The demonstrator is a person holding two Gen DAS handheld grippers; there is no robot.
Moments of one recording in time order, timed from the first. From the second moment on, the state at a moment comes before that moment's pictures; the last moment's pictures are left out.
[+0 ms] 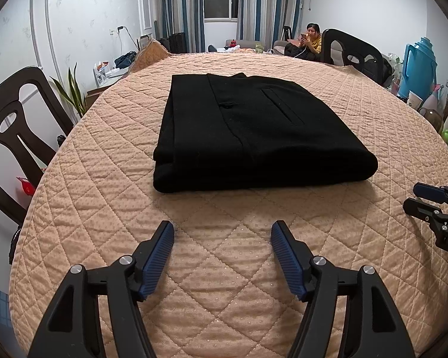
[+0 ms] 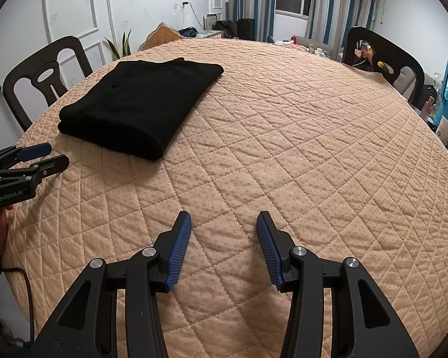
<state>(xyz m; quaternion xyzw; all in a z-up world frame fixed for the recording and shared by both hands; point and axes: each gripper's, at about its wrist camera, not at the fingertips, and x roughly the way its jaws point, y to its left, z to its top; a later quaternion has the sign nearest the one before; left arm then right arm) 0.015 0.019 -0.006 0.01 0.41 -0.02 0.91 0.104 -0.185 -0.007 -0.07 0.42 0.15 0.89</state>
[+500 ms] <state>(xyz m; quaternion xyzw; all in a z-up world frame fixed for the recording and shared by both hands) 0.016 0.017 -0.008 0.02 0.42 -0.03 0.91 0.104 -0.185 -0.006 -0.07 0.42 0.15 0.89</state>
